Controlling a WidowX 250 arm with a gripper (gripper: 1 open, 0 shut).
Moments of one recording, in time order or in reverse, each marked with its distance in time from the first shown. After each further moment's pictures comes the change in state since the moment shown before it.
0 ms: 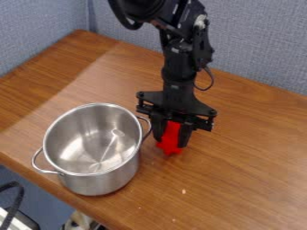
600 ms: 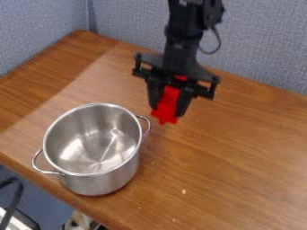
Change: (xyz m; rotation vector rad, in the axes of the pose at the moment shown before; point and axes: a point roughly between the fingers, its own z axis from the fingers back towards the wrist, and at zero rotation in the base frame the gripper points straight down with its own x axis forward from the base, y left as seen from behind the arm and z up) arm 0.002 0.005 0.068 0.084 -0.057 0.001
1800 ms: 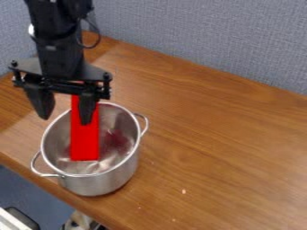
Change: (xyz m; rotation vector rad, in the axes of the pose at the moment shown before) arm -0.072 0.099 -0.006 -0.014 -0.005 0.242
